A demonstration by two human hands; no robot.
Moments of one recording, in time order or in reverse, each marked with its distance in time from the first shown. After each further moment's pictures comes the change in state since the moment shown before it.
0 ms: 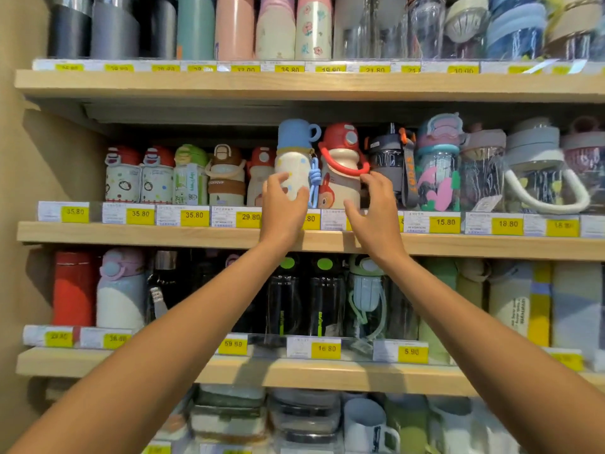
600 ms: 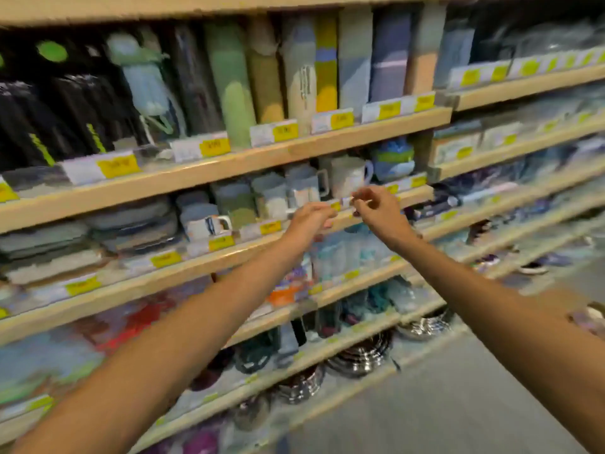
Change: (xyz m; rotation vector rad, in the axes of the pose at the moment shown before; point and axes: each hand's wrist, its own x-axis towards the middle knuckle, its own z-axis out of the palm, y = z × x) left_hand -0.371 -0.020 0.187 -0.179 -0.933 -0.770; right_hand -0.322 0.156 -0.261 -0.075 -0.209 0.837
